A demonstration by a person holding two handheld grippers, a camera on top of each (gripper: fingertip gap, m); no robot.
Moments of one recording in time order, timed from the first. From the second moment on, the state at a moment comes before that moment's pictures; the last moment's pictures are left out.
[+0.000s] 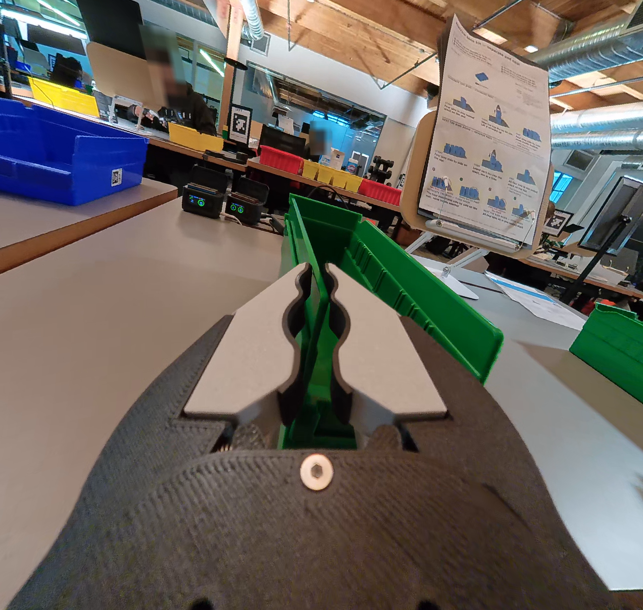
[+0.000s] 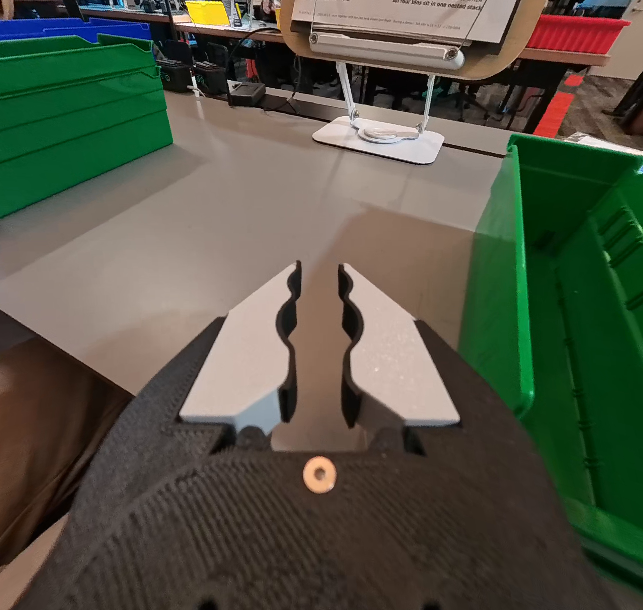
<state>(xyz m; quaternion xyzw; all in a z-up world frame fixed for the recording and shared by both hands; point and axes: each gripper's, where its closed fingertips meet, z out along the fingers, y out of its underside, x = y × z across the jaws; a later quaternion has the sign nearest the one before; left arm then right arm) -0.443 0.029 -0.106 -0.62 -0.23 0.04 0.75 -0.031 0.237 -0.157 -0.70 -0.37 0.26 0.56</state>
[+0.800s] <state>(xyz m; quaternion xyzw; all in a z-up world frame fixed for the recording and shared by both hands) -0.445 0.029 -0.103 -0.62 -0.22 0.06 0.76 -0.018 0.246 -0.157 -0.72 -0.33 0.26 0.56</state>
